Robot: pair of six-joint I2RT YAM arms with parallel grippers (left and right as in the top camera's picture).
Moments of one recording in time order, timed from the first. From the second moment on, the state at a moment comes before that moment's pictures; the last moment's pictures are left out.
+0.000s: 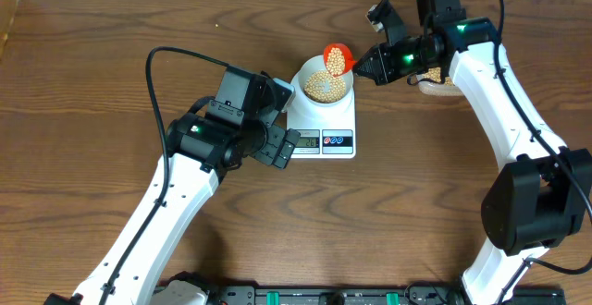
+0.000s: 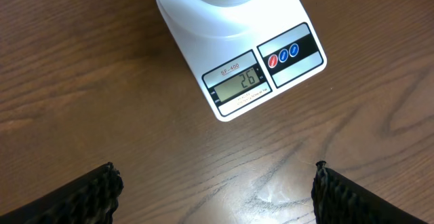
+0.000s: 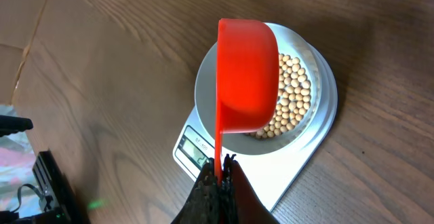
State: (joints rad) left arm -0.41 1.35 1.19 -0.91 0.12 0.09; right arm 0.21 1.92 1.69 -0.86 -0.69 -0.10
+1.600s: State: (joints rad) left arm -0.41 1.35 1.19 -0.91 0.12 0.09; right arm 0.21 1.92 1.69 -0.87 -0.69 -0.18
